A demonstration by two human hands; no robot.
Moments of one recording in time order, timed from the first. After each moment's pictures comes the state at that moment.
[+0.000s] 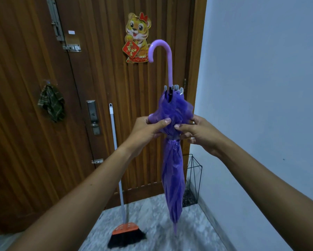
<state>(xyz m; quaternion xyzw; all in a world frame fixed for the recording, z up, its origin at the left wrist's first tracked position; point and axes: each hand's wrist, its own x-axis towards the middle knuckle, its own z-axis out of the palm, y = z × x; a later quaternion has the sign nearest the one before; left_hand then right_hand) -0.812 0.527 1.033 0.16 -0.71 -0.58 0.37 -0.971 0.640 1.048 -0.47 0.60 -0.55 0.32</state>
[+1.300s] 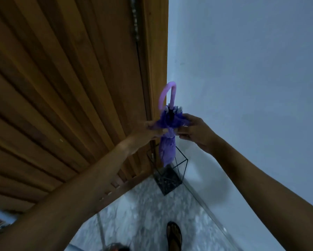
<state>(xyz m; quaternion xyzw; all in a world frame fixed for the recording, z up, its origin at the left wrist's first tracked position) -1.316 0.098 0.832 0.23 -0.71 -0.67 0.04 -1.454 0.255 0.823 -0.25 0.69 -0.57 0.36</state>
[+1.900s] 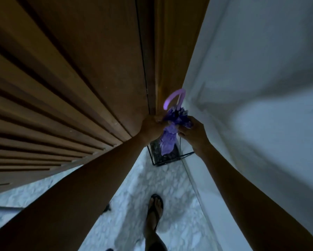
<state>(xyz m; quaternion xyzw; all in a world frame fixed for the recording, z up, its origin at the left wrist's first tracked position) -1.456 0.031 0.548 0.48 -0.60 -0.64 0.07 -1.579 0.149 0.535 -0.15 0.74 -0.50 0.43</state>
